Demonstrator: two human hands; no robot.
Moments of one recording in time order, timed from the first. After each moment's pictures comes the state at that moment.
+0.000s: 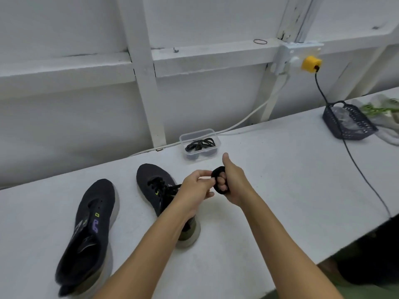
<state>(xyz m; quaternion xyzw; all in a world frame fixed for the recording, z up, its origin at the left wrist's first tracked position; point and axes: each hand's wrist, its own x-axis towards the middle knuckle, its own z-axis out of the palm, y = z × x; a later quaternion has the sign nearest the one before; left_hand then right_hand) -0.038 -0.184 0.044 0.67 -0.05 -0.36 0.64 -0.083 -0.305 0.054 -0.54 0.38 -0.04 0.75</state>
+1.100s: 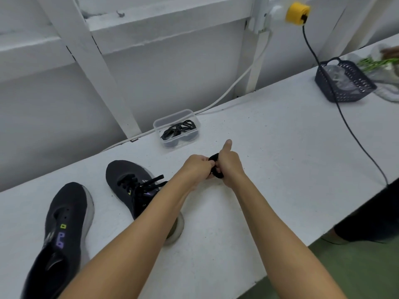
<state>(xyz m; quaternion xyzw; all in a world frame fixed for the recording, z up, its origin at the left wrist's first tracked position) -0.013 -0.274 0.006 0.79 -0.07 -0.42 0.45 -0.067 -0.364 -0.010 -0.56 0.51 -0.06 0.65</state>
